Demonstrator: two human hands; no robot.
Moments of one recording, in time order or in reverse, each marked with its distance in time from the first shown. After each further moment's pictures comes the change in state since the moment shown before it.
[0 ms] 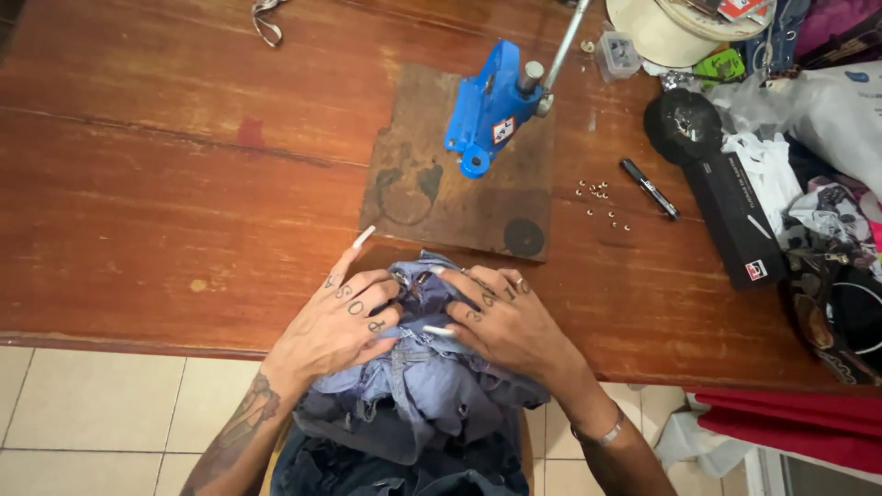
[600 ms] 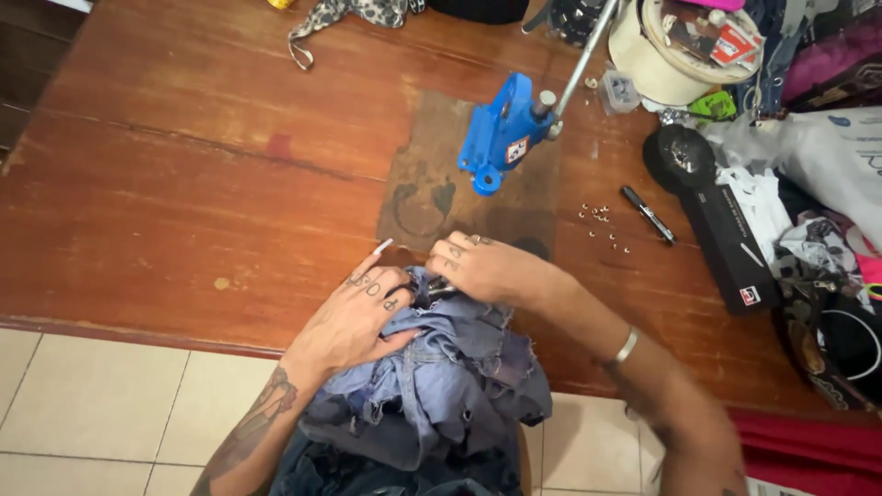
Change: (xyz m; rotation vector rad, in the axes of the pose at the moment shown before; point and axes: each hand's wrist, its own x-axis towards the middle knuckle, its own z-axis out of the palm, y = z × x) left_hand -0.006 -0.005 0.022 -0.003 0.002 -0.175; right_hand 0.047 0.095 0.066 -0.033 -0.348 -0.362
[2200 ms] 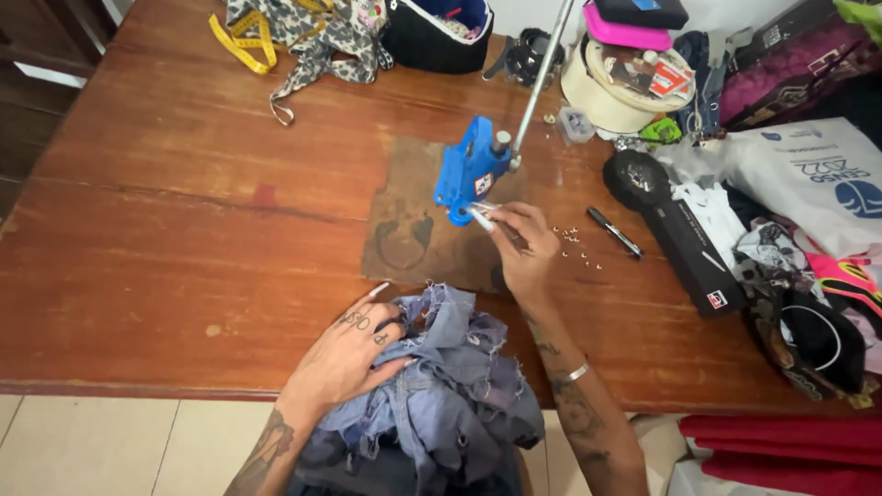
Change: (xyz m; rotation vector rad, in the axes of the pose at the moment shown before) left_hand 0.027 0.017 -0.047 -0.100 -0.176 0.028; right_hand -0.025 0.019 -0.025 0.371 1.055 0.800
